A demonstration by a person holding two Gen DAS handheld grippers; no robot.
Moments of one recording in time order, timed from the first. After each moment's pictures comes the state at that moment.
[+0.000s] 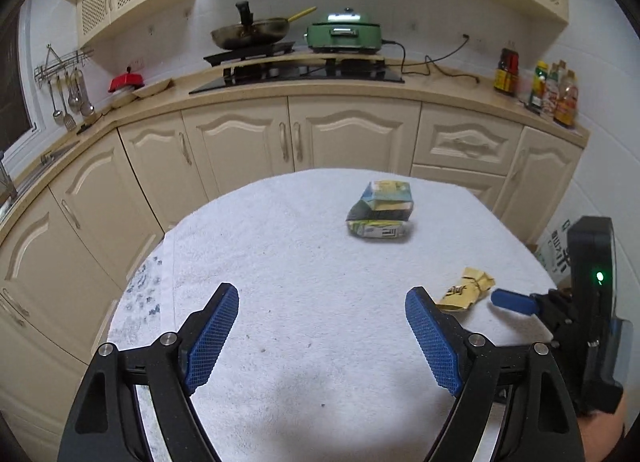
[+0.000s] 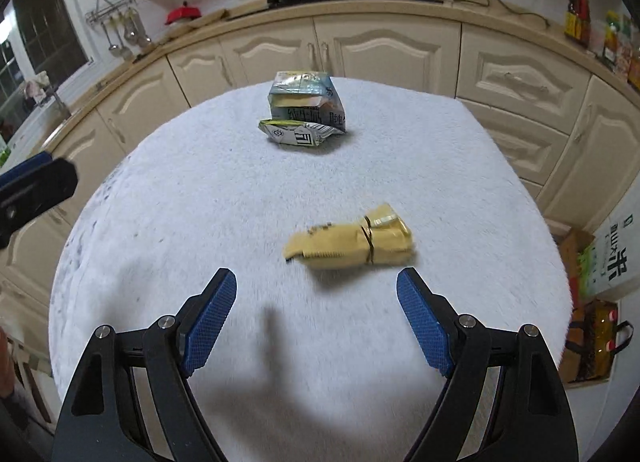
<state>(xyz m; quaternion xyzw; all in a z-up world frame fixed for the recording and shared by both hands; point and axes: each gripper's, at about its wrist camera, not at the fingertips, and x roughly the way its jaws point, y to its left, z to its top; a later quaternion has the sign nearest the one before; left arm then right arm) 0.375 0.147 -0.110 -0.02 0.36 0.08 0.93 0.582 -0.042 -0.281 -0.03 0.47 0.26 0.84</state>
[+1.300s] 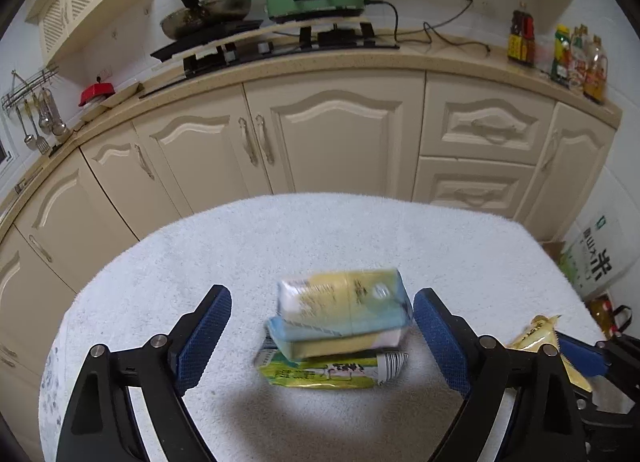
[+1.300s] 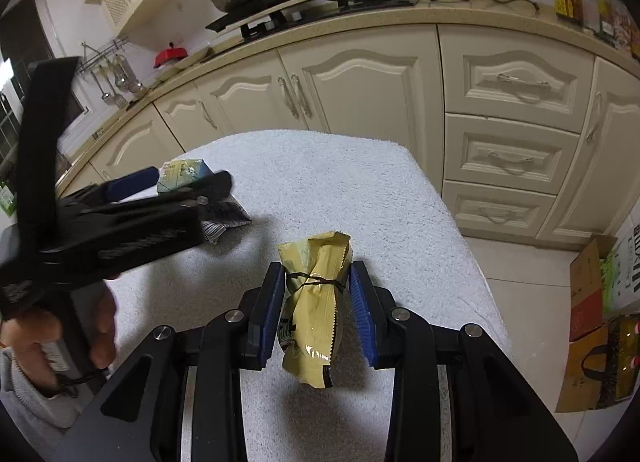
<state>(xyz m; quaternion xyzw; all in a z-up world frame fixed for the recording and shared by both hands) 0.709 0.112 -0.208 0.02 0.40 0.07 0.91 0.683 -0.095 -0.298 0.05 0.45 0.27 0.85</state>
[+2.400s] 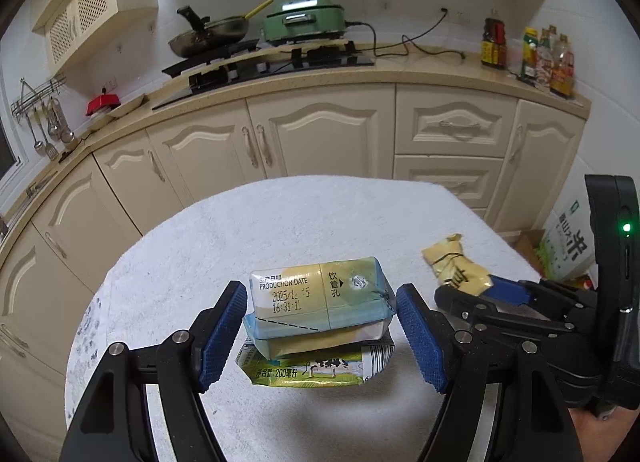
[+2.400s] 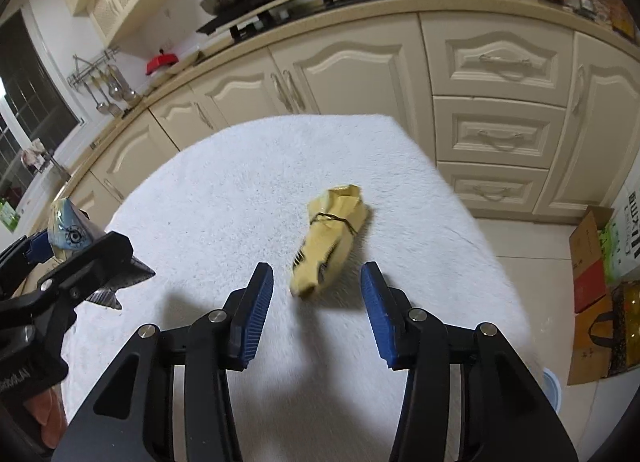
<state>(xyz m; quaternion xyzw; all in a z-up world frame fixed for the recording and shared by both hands) 0.602 0.057 -0.175 0.03 0.38 0.07 0.92 0.660 -0.103 -0.298 0.07 0.46 0.25 0.85</state>
